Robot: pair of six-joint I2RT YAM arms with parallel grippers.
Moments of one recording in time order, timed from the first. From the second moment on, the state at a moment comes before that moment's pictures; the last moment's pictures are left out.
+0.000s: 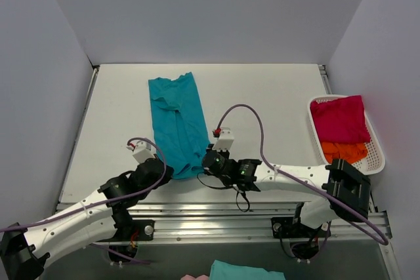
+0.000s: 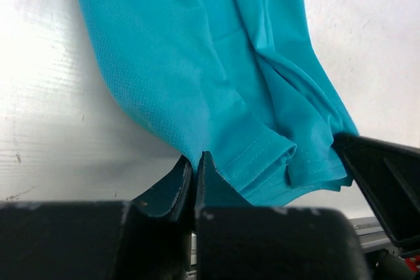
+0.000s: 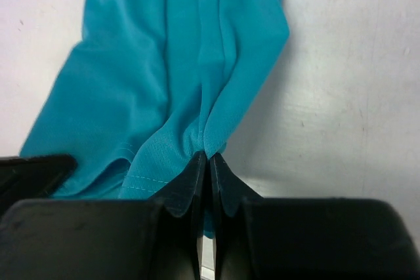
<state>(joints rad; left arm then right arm) -0.92 0.69 0.40 -0.43 -0.47 -1.13 1.18 1.42 0.76 -0.10 0.57 0.94</state>
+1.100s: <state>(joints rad) -0.43 1.23 0.72 -0.13 -0.27 -0.86 0.81 1.95 1.41 -0.14 0.41 0.71</state>
